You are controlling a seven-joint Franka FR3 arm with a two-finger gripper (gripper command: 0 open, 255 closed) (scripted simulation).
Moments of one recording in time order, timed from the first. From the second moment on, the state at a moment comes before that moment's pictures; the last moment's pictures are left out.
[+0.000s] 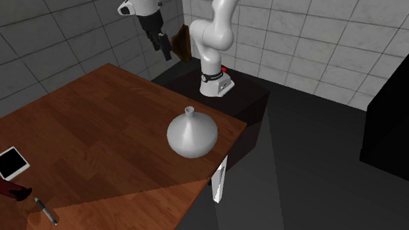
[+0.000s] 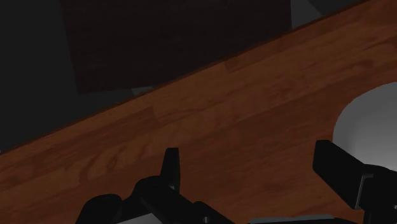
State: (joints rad) arm 0.06 -0.68 0.11 -2.44 0.06 1.61 0.22
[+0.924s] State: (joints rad) arm 0.14 -0.34 0.37 -2.22 0.17 1.77 0.54
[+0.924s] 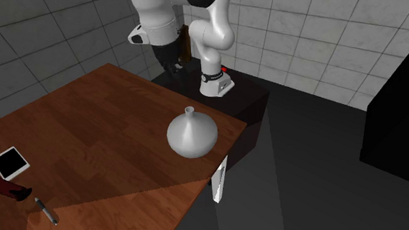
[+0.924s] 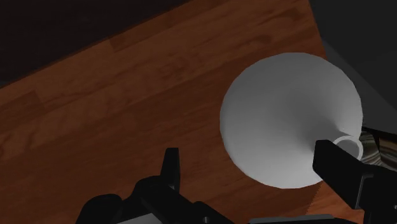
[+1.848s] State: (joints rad) arm 0.17 -0.09 0.48 -2.10 0.12 1.92 0.71
